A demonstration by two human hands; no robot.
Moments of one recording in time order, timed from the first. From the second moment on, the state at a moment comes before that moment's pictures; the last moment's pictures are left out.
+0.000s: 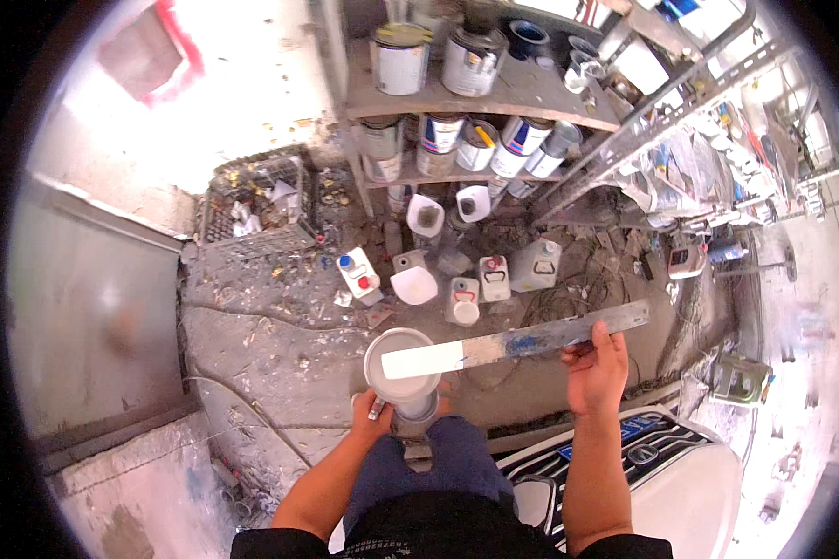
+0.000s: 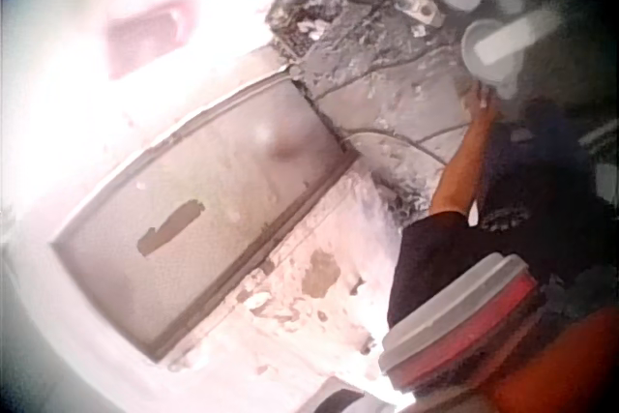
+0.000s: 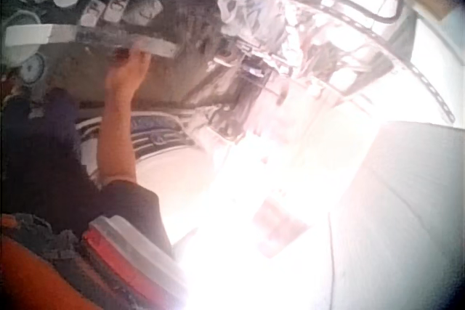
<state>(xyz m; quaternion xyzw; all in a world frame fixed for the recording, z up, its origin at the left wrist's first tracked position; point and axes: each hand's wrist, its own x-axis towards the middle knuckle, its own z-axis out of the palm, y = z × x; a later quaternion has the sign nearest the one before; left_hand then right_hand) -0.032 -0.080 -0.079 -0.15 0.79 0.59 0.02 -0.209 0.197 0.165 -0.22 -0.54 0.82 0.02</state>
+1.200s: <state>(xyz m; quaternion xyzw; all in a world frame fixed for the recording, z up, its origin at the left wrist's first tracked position) -0.060 -0.071 -0.232 -0.38 0.75 0.49 0.24 -0.477 0.474 -0.382 -0.41 -0.65 0.64 -0.10</state>
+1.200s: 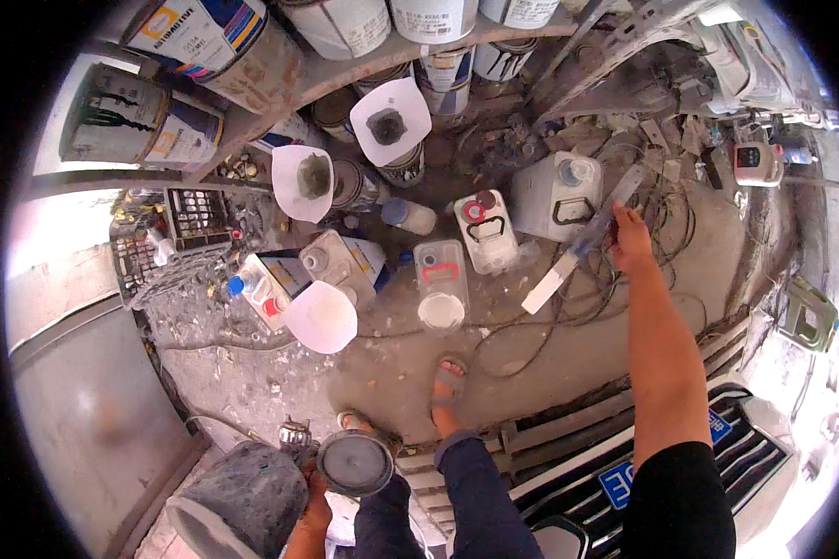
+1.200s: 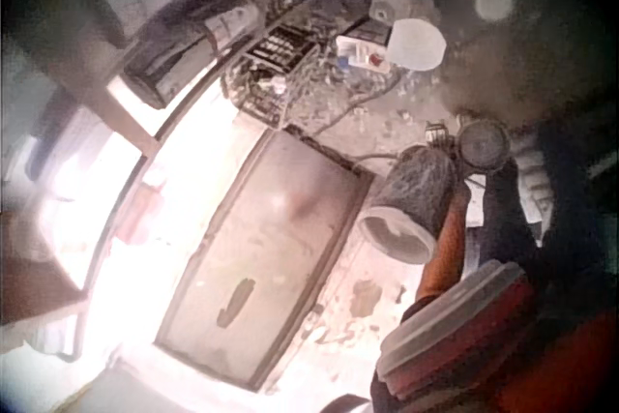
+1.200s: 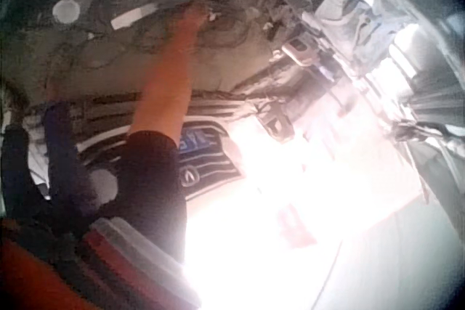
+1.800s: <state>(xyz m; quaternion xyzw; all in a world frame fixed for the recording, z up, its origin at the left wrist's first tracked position) -0.088 -0.057 -0.202 -0.35 0.70 0.61 0.10 -0.459 0.468 -0.401 -0.42 -0.68 0.59 -0.13</state>
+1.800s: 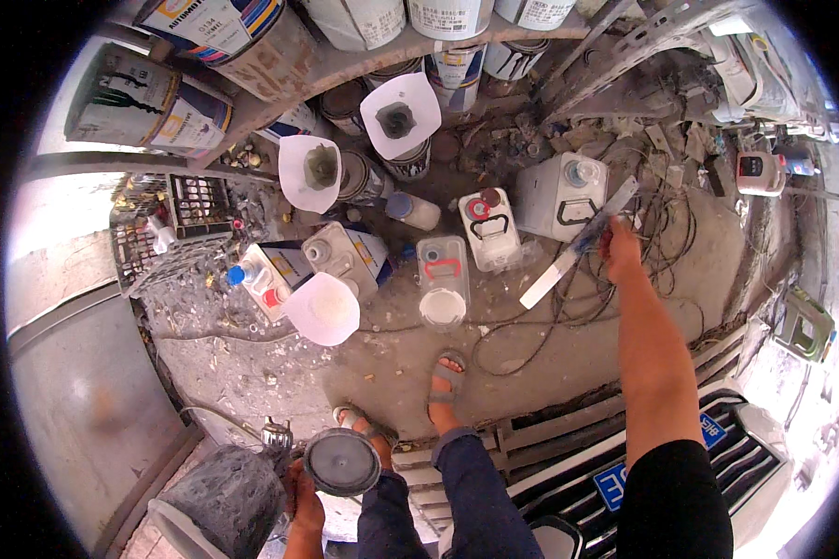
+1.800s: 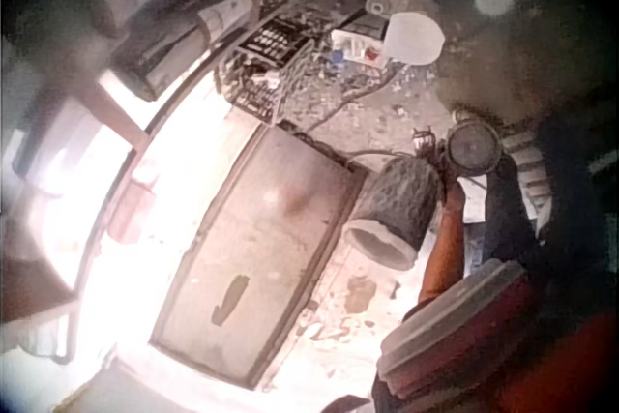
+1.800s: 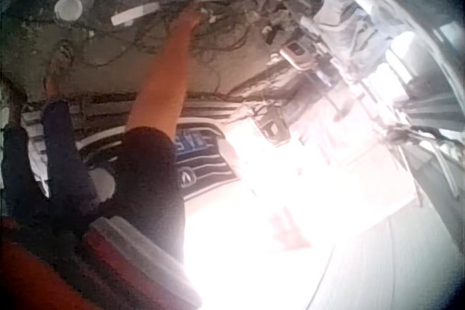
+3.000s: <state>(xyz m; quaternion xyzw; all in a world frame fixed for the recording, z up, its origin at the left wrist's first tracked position) 0.142 -0.169 0.008 -0.40 0.66 0.62 -0.14 -0.050 0.006 -0.023 -0.04 -0.52 0.56 -0.64</state>
